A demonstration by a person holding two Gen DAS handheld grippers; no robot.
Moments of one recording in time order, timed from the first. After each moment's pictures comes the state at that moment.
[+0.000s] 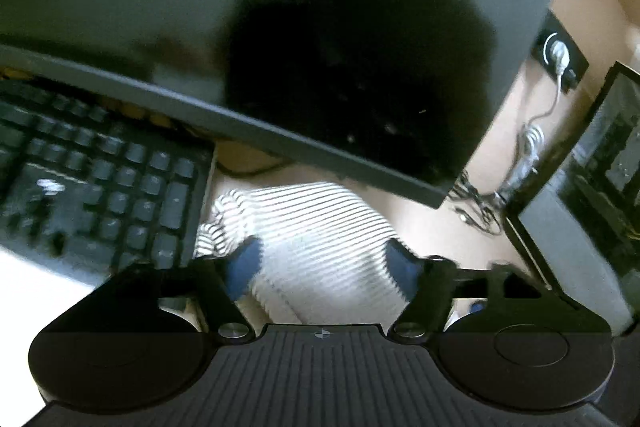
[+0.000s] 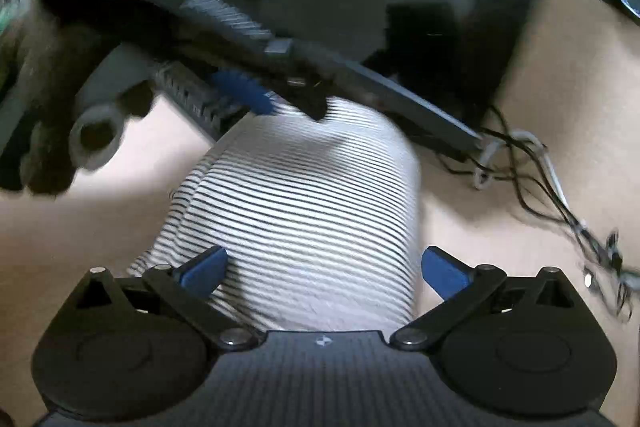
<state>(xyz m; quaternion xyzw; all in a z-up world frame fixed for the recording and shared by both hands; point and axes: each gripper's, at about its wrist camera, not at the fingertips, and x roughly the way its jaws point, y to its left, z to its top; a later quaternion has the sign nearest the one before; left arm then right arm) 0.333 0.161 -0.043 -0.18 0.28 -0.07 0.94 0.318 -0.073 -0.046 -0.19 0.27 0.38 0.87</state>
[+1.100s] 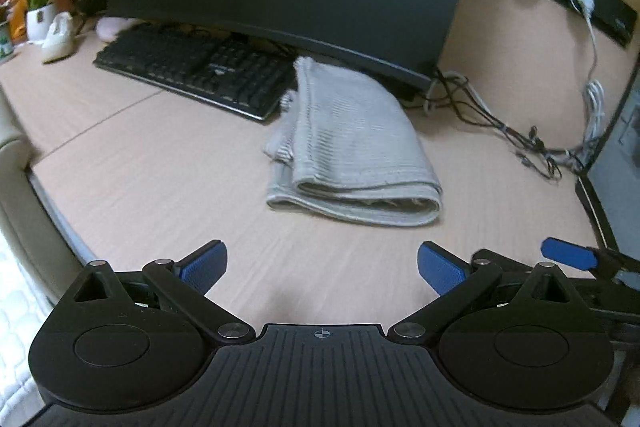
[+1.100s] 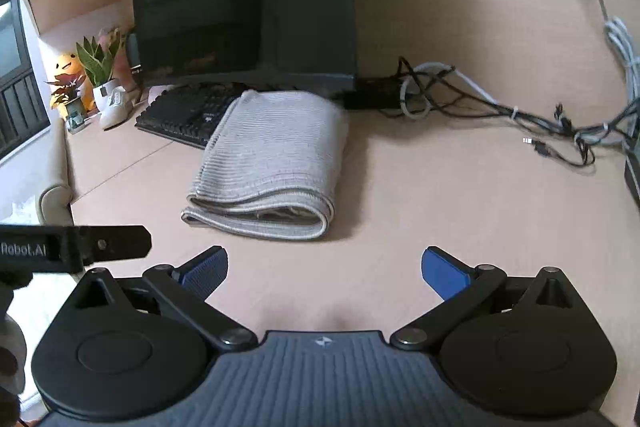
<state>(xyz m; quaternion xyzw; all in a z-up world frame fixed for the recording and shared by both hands) 0.155 -0.010 -0.043 -0.15 0.32 0.20 0.91 0.271 -0.220 -0.020 -0.04 0.30 0.38 0.87</state>
